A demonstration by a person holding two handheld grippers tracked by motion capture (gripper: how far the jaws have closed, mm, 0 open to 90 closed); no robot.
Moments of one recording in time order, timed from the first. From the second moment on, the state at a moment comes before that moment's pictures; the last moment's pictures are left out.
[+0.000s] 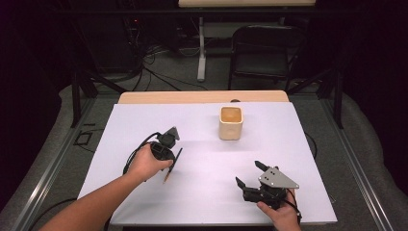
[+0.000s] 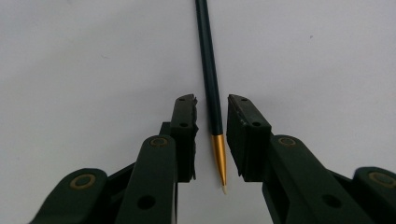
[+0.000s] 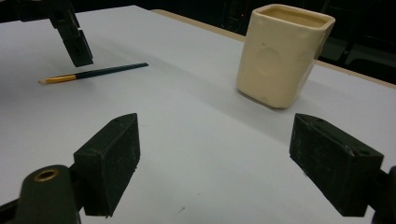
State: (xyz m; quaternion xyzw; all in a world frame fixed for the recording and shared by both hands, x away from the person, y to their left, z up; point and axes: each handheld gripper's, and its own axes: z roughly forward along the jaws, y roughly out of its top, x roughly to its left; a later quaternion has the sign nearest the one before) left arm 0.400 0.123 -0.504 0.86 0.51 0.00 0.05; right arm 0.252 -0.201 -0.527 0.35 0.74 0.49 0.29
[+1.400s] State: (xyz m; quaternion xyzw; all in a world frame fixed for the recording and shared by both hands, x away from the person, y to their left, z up) left arm 0.398 0.123 -0.517 0.85 0.53 -0.03 0.03; right arm 0.252 -0.200 -0.527 0.35 0.74 0.49 0.30
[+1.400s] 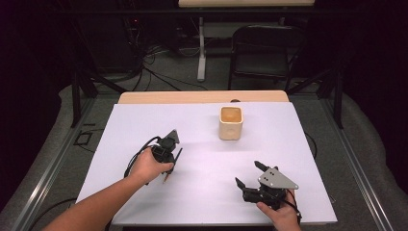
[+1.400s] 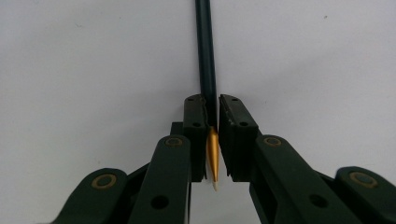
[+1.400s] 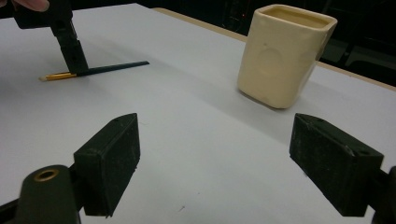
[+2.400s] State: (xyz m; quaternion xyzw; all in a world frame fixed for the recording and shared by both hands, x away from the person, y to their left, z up) left arm 0.397 0.120 -0.524 0.85 0.53 -0.03 0.03; right arm 0.252 -0.200 -0.528 0.35 0.75 0.49 0.30
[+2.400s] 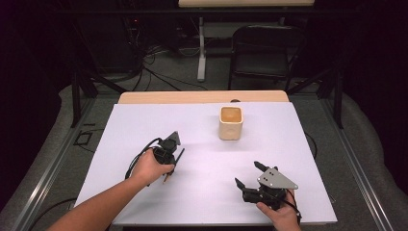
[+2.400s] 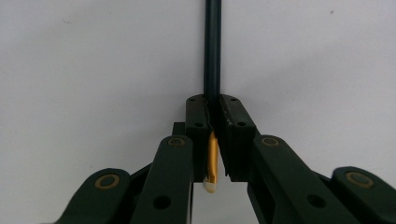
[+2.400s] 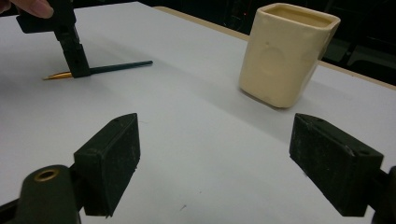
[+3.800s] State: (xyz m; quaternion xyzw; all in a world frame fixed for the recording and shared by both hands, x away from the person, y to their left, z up) left arm 0.393 0.150 -0.493 0.84 0.54 -0.04 0.11; right arm 0.252 -0.200 -0.528 0.35 0.75 0.49 0.30
